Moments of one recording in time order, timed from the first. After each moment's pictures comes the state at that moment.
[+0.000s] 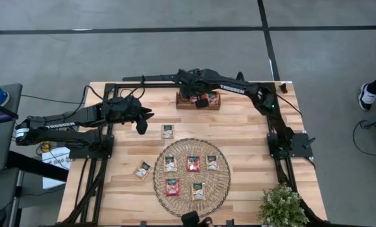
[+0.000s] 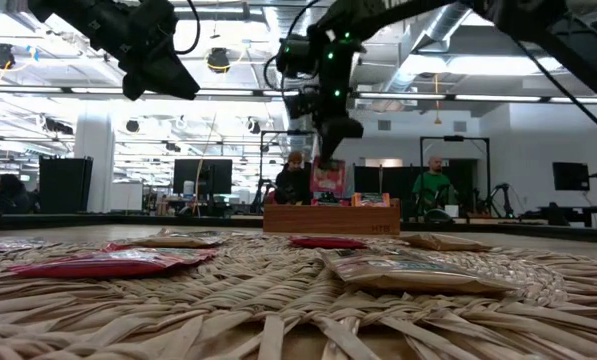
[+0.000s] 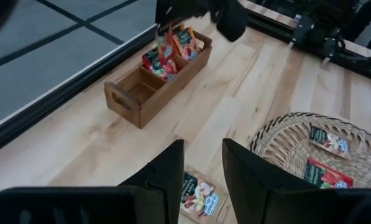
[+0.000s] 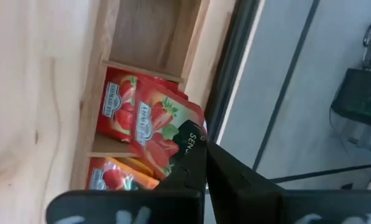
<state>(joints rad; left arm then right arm) 0.25 0.81 0.65 -0.31 -0.16 -0.28 -0.38 2.21 2.07 -1.13 0.40 -0.78</state>
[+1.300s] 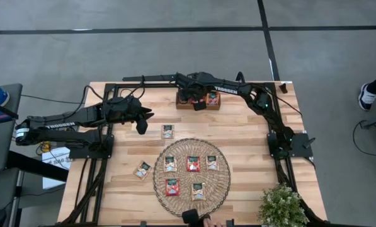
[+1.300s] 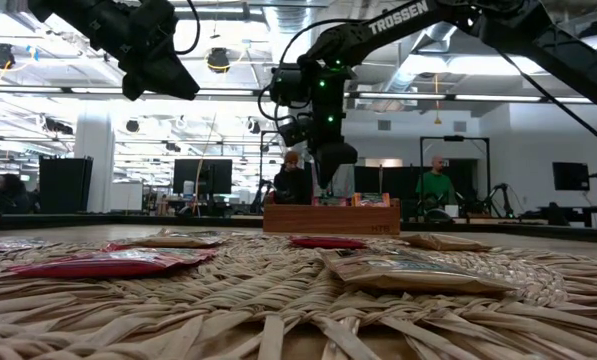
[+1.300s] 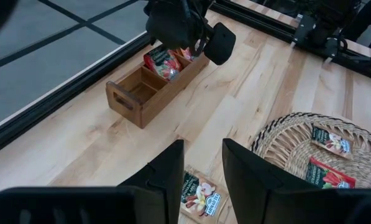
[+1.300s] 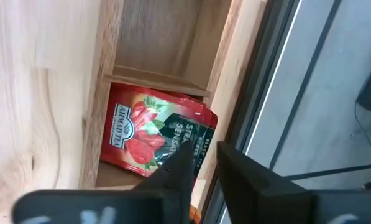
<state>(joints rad) 0.25 0.81 0.65 -0.32 -0.17 -0.28 -0.40 2.30 2.07 -1.10 0.37 -0.73</state>
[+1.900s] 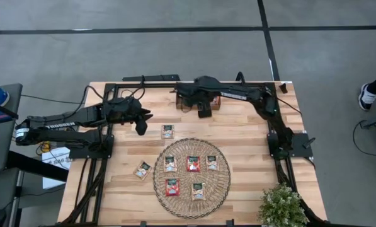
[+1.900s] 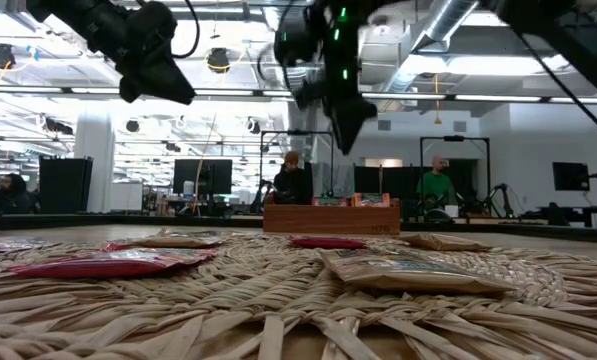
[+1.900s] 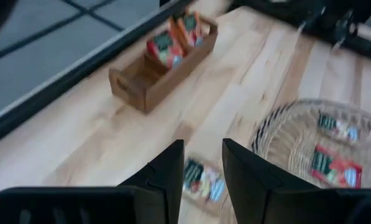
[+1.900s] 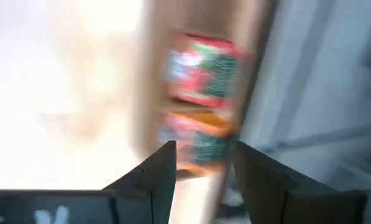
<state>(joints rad) 0.25 0.81 0.65 -0.37 -0.17 -0.28 -0.27 2.17 2.11 -1.42 0.42 -0.46</state>
